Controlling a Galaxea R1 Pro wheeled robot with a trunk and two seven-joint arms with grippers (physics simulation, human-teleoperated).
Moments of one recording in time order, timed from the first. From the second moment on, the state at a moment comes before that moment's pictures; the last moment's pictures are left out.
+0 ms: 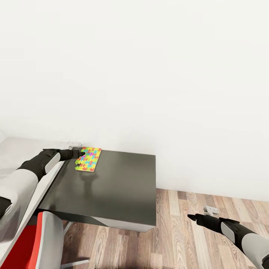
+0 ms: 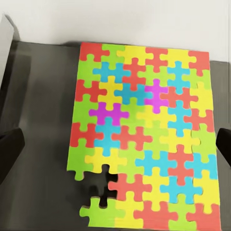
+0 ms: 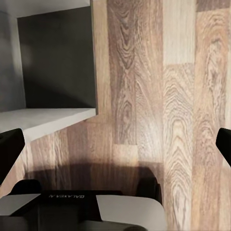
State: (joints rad) left arm -1.21 0.34 -0.50 -0.39 0.52 0.41 -0.22; right arm -0.76 -0.32 0.56 -0.09 -0.77 0.15 0.48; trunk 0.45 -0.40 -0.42
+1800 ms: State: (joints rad) left arm -1.21 0.35 -0.50 -0.39 0.52 0.38 -0.26; right arm -0.76 -0.32 0.56 -0.09 -0.77 0.15 0.47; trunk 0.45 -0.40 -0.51
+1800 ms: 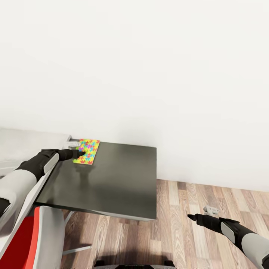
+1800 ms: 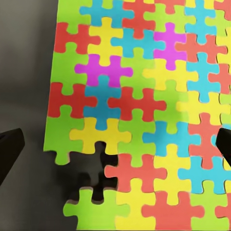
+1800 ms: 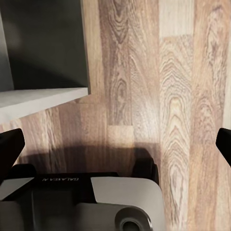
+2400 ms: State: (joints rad) left arm -1.21 0.35 -0.50 -0.39 0.52 0.38 -0.26; right arm -0.76 -0.32 0.56 -0.09 -0.77 0.15 0.47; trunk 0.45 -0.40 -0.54
